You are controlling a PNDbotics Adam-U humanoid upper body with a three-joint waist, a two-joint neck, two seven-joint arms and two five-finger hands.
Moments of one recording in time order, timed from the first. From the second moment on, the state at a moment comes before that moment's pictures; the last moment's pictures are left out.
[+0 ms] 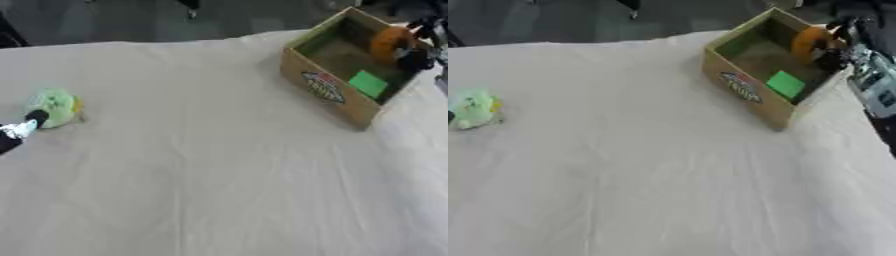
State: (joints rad) left arm -0.53 0.44 -0.17 -1.72 -1.03 0.18 0.21; right arm -0.64 -0.92 0.07 -1.08 0.31 0.19 -0.17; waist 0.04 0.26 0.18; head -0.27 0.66
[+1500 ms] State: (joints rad) left arm -0.85 0.56 -0.10 -1.29 -0.72 0.28 -0.14; right arm -0.49 -0.93 0.00 -1.62 -0.10 0.26 -0.15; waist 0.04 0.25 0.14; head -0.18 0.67
